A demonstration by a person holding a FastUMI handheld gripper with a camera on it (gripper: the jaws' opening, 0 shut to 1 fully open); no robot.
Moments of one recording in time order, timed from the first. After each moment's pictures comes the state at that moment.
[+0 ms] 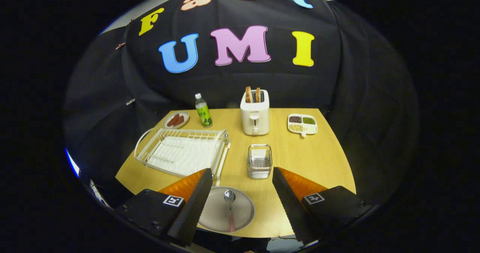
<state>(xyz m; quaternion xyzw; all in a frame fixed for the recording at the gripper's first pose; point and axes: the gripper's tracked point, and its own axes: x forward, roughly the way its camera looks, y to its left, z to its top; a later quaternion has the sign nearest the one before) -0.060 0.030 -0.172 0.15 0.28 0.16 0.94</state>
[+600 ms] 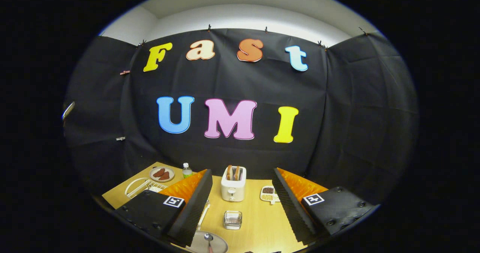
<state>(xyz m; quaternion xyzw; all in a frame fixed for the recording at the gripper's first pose) -0.024 -0.060 0.017 0.09 0.05 0.07 0.99</state>
